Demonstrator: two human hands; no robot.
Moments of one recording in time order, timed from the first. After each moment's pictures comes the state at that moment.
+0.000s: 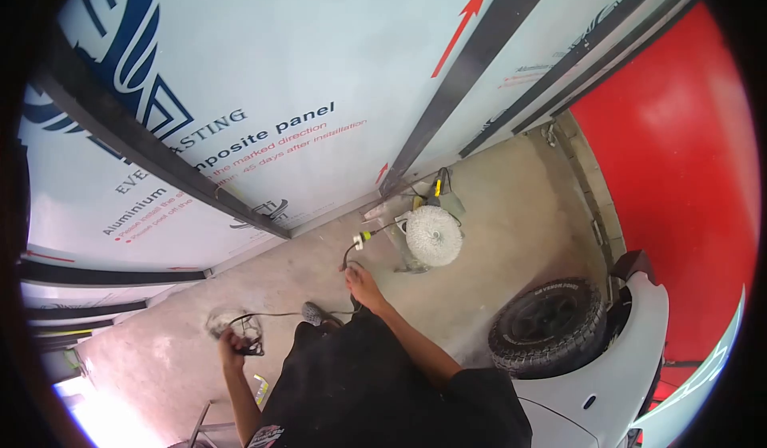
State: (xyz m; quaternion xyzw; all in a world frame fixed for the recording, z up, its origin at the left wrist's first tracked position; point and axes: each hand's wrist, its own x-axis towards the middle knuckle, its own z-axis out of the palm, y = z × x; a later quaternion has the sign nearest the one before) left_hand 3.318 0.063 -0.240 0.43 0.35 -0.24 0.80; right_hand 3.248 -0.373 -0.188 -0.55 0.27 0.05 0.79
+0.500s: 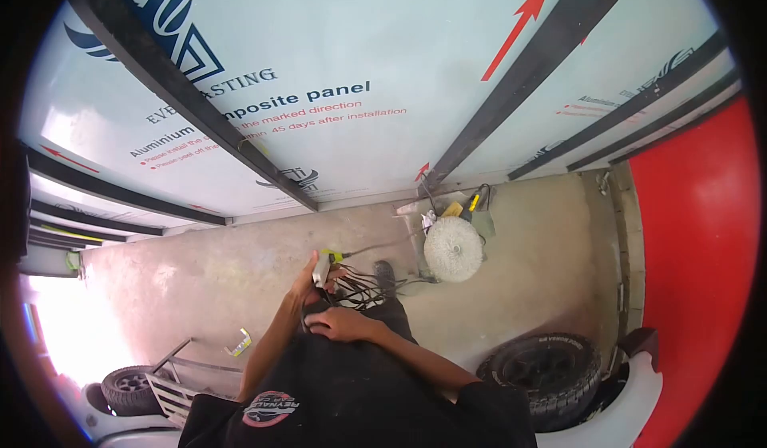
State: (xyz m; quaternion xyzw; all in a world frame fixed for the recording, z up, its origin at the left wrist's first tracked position) left_hand 3.297 -0.220 -0.220 0.34 0.21 -0.50 0.77; right_hand 3.214 -0.370 -0.101 -0.75 -0.24 0.39 0.48
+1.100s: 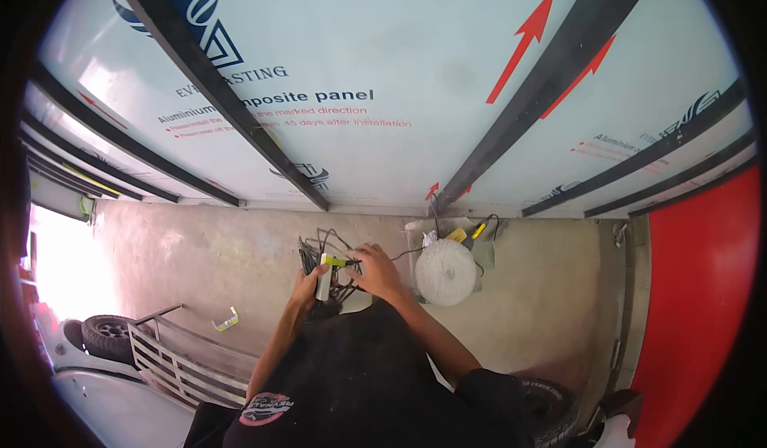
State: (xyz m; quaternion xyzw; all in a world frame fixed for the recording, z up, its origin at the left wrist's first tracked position) left_hand 3.238 -0.289 -0.191 0.56 0.28 -0.25 0.74; right_hand 3.251 -0.501 -0.138 -0.88 -0.14 -0.07 0.44
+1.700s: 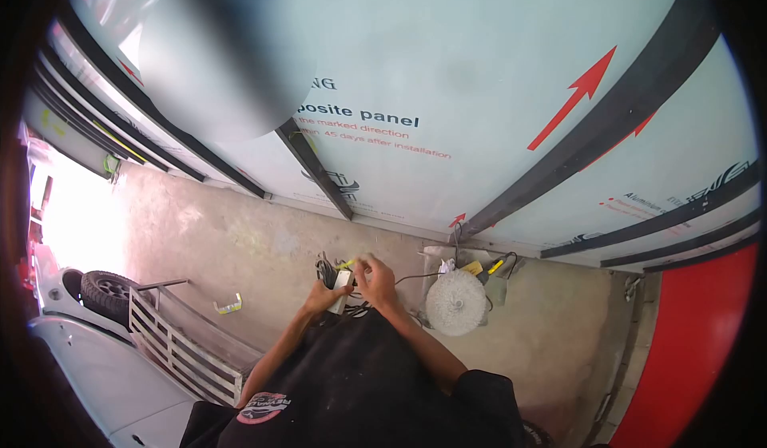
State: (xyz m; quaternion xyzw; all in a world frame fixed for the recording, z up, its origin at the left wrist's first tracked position) left_hand 3.239 -0.291 -0.188 0.77 0.22 -0.25 0.55; right_hand 3.283 -0.466 -0.167 -0.80 -0.06 -0.03 0.60
